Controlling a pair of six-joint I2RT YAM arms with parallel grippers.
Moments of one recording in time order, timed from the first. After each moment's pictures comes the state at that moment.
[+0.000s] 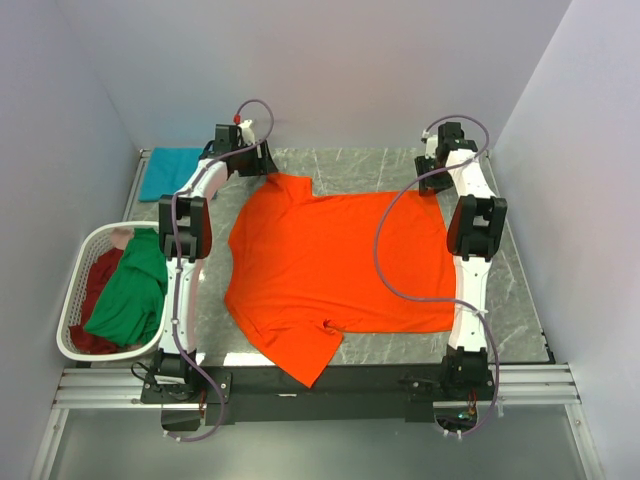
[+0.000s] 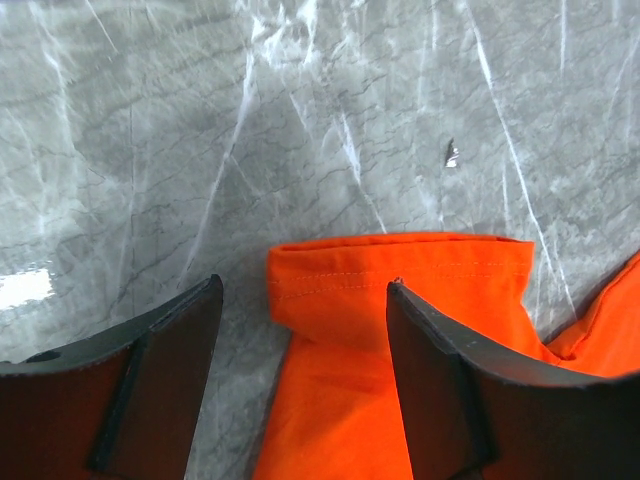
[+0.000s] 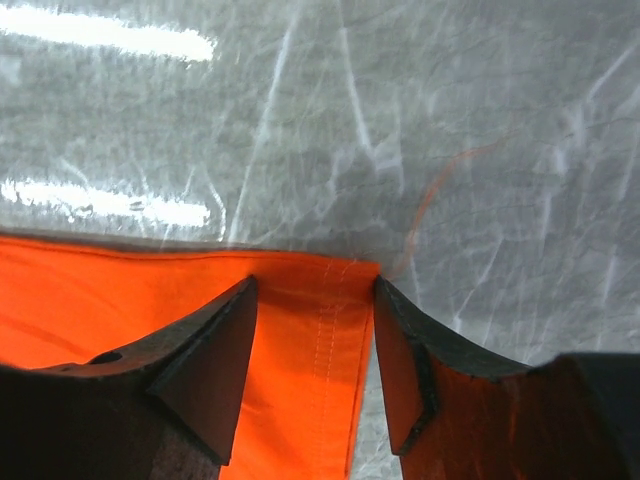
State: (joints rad) left arm -0.11 2.59 2.26 -0.34 0.44 -0.21; right arm -0.07 2.57 2.36 -0.91 -0.09 -0.21
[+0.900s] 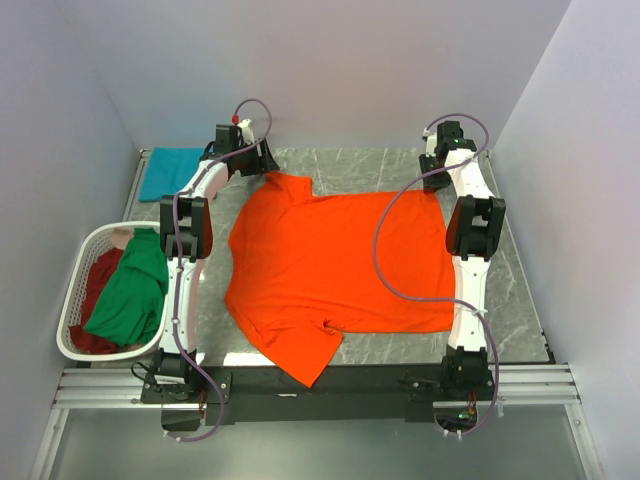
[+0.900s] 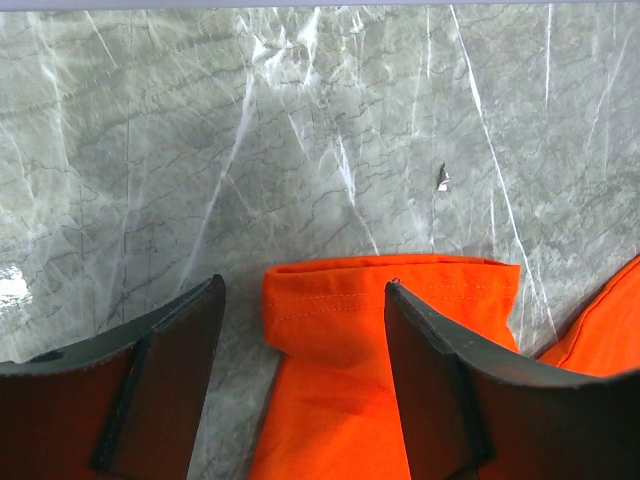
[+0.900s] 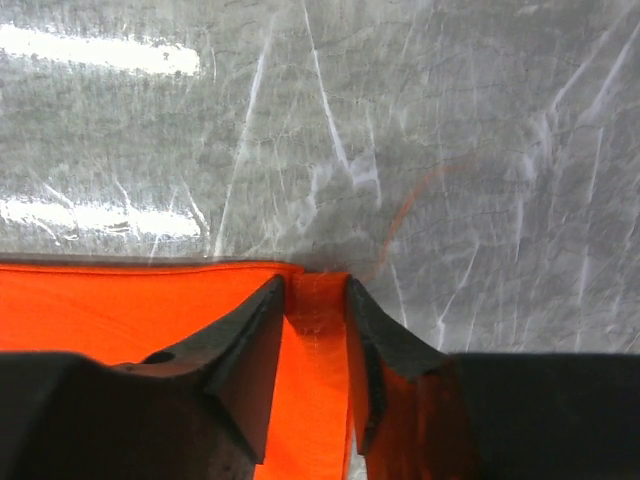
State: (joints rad) left arm -0.11 2.62 2.27 -0.29 0.45 -0.28; right arm -0.06 2.59 2.40 -0.90 -0.04 -0.19
